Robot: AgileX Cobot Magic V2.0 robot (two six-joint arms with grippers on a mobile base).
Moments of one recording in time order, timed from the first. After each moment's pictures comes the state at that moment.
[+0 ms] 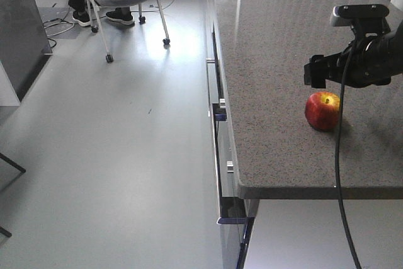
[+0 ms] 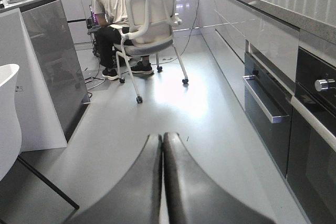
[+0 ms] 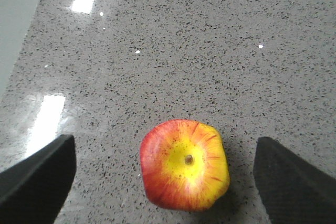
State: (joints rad) left arm 0.02 -0.01 0.02 0.19 0.19 -0.15; right arm 0.03 1.73 -1.39 0.11 0.59 -0.13
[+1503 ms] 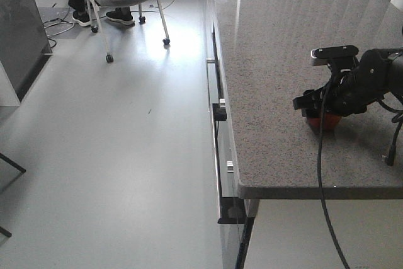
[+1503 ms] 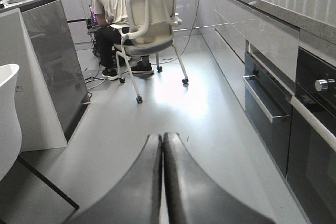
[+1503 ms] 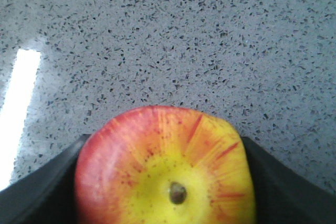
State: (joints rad) left arm 0.02 -0.01 0.02 0.19 0.19 -0.15; right arm 0.03 1.93 -1.40 0.01 0.55 -0.10
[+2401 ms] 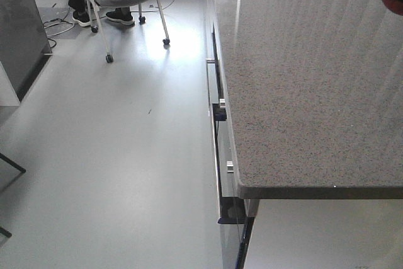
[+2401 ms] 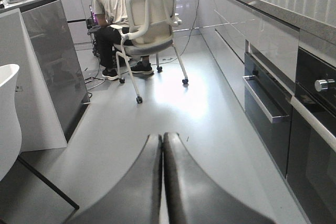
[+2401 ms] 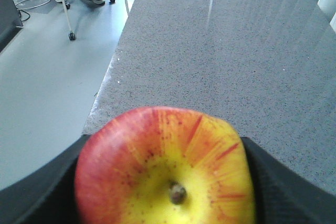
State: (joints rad) left arm 0.02 -0.01 0.02 0.19 0.19 -0.15; right arm 0.03 1.29 -1.51 0.07 0.75 -0.10
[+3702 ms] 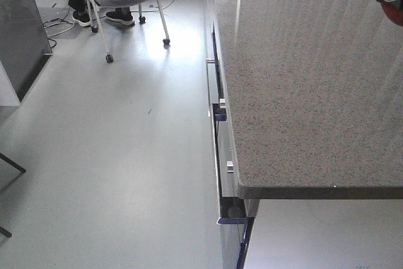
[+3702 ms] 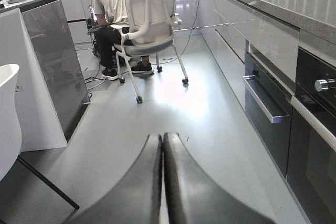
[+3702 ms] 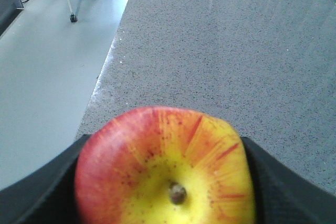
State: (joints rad) left arm 0.02 -0.01 0.02 0.19 0.19 -0.15; right arm 0.03 1.28 -1.51 0.07 0.82 -0.10
